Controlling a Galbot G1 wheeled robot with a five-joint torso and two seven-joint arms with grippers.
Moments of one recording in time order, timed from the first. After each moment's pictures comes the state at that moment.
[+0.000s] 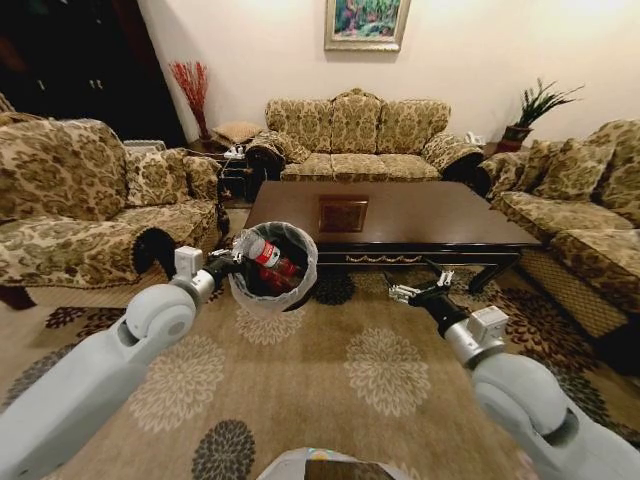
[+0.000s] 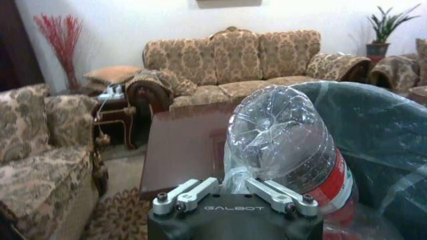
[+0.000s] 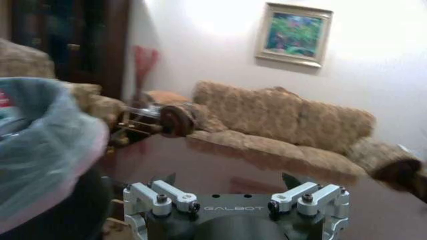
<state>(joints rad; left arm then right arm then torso) 1.03 -0.64 -0.41 -2.22 -1.03 0.56 -0.46 -1.37 0.77 0.50 2.41 0.64 -0.40 0.37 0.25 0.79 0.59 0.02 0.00</state>
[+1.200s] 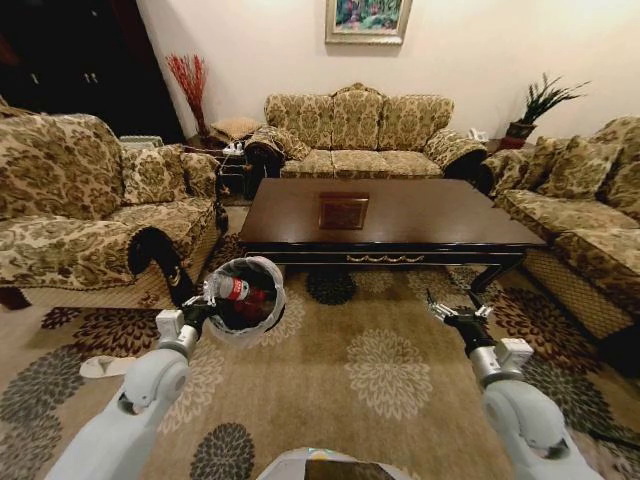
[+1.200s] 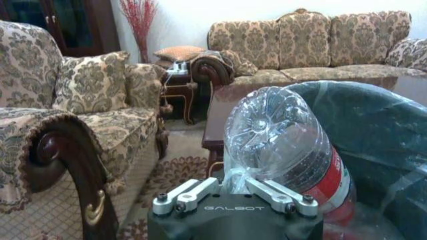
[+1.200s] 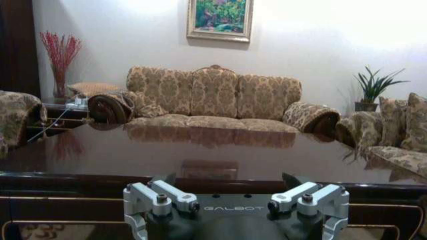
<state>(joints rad) 1.46 -0.98 -0.65 -2.14 -0.60 0.39 -0.30 -1.54 1.15 0.74 2.17 0.42 -0.21 0.09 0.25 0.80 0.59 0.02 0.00</state>
